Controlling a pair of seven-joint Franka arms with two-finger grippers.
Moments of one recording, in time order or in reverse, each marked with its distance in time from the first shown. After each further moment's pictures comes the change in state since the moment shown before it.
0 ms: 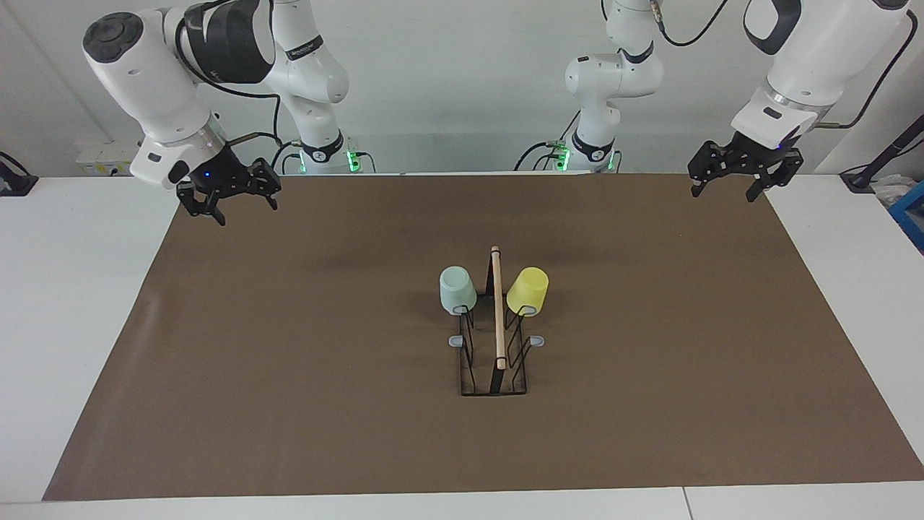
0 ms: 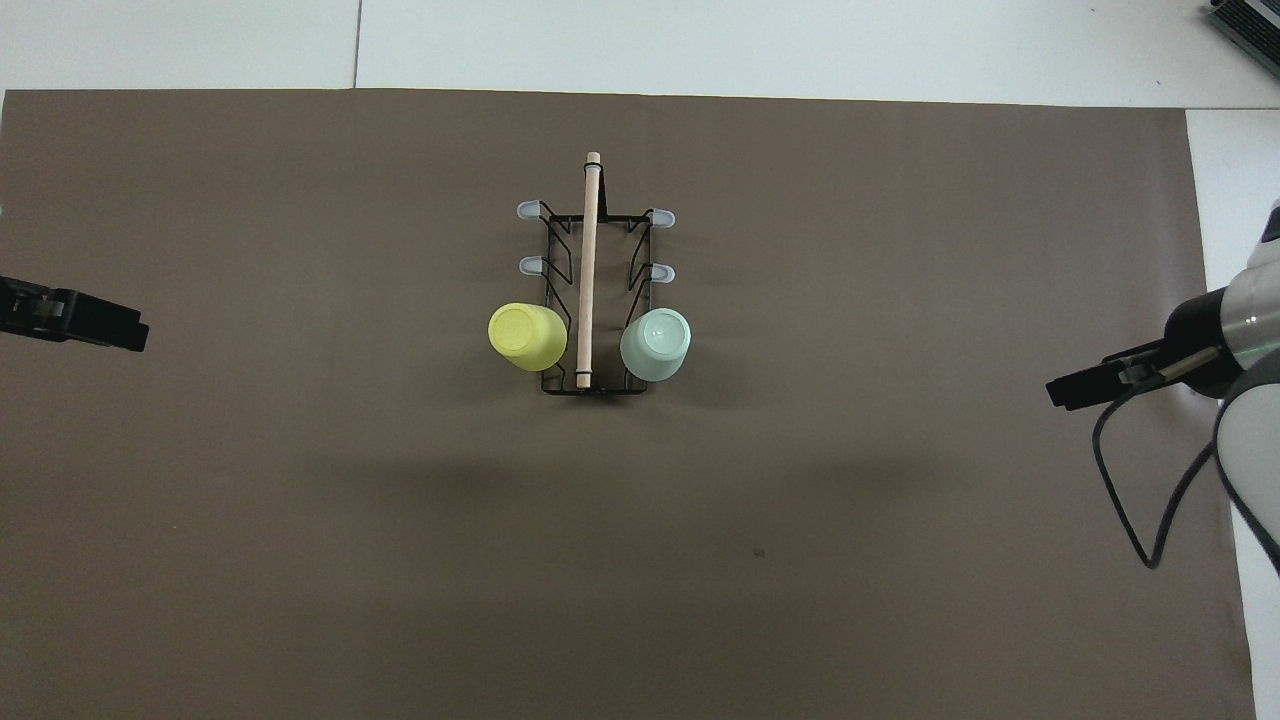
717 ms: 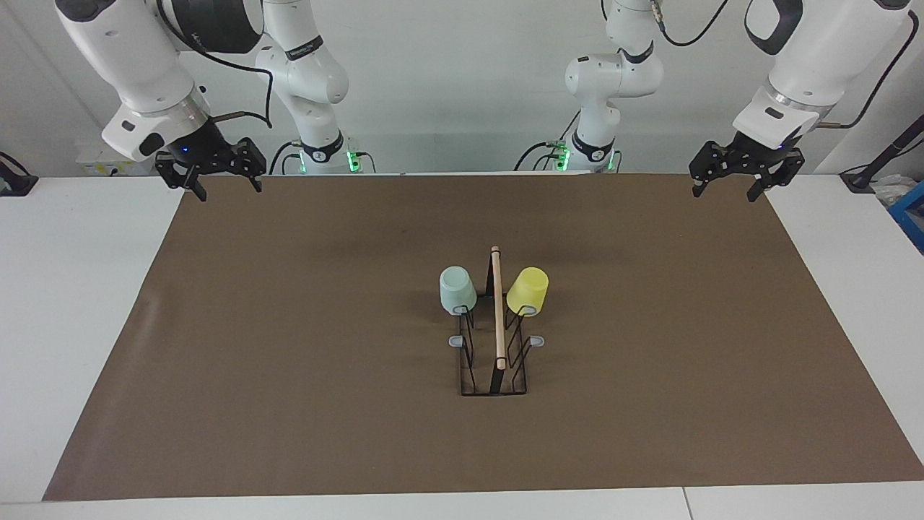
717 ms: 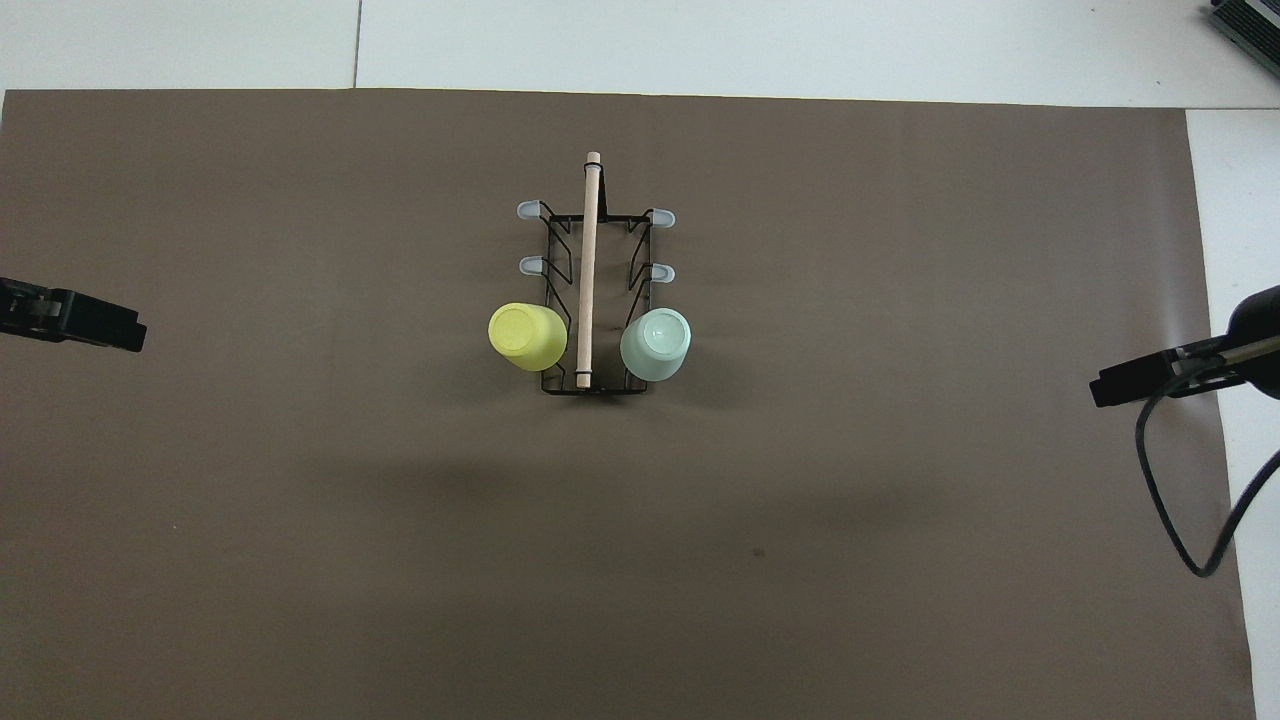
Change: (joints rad) left arm 0.001 -0.001 0.002 -0.001 0.000 0.000 0.000; right arm -0.006 0.008 0.014 0.145 0.007 -0.170 0.145
